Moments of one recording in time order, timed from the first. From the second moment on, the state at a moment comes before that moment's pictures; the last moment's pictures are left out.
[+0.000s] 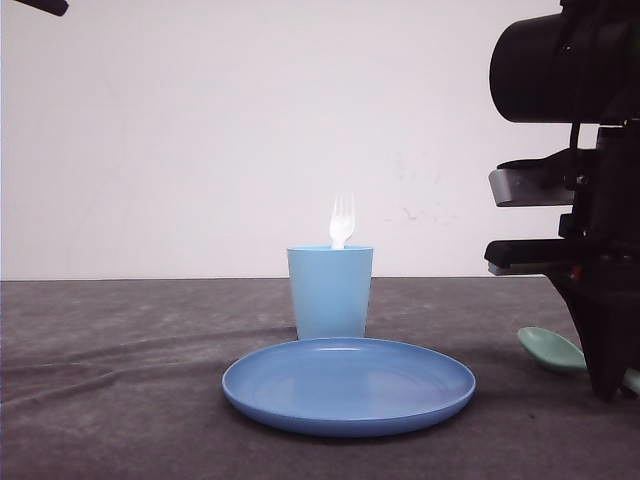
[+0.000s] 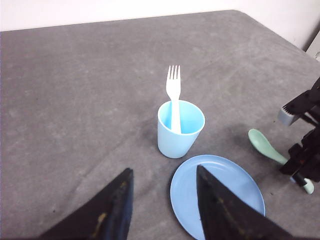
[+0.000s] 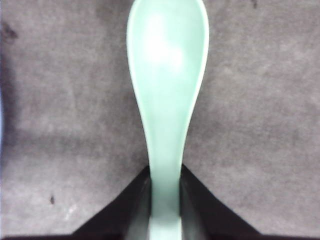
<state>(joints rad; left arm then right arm) -0.80 0.66 0.78 -0.52 -0.20 -0.23 0.57 1.39 0.73 -0.63 0.10 0.47</state>
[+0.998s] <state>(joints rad) -0.80 0.68 0.78 -0.51 -0.20 -0.23 0.75 1.43 1.03 -0.02 0.18 0.26</state>
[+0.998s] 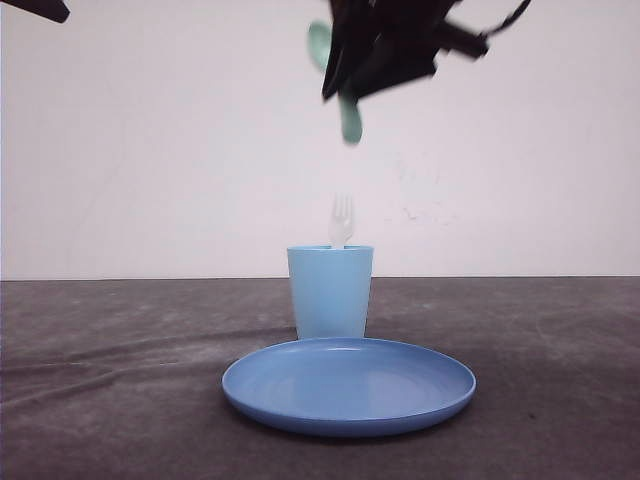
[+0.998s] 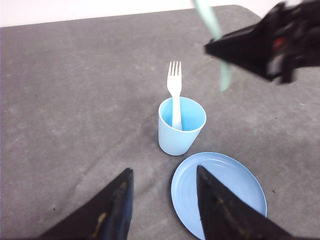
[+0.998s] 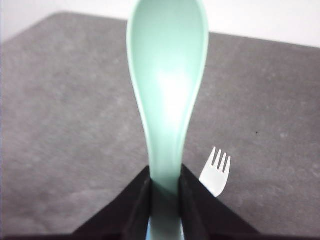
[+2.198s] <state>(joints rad) -0.80 0.68 0.78 -0.52 -0.20 -0.23 0.75 1.72 1.03 0.12 0.23 0.23</state>
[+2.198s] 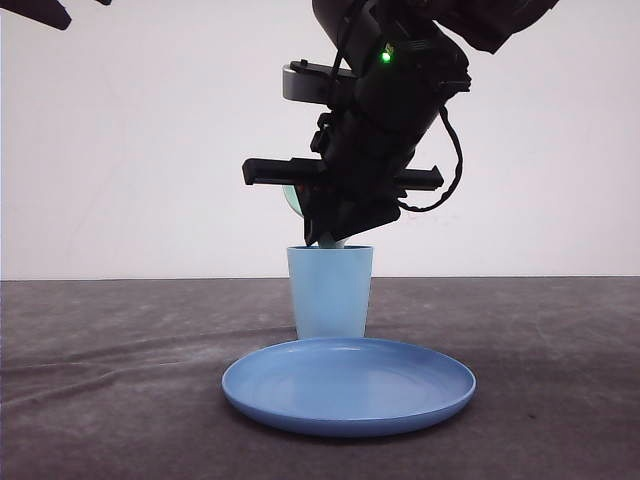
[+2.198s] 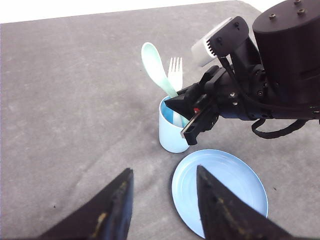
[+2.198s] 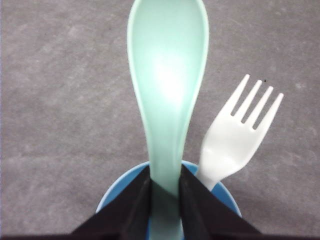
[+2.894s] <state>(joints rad) -0.80 0.68 0.78 -0.52 -0.20 -0.23 0.79 1.37 1.03 -0.16 0.20 0.24</state>
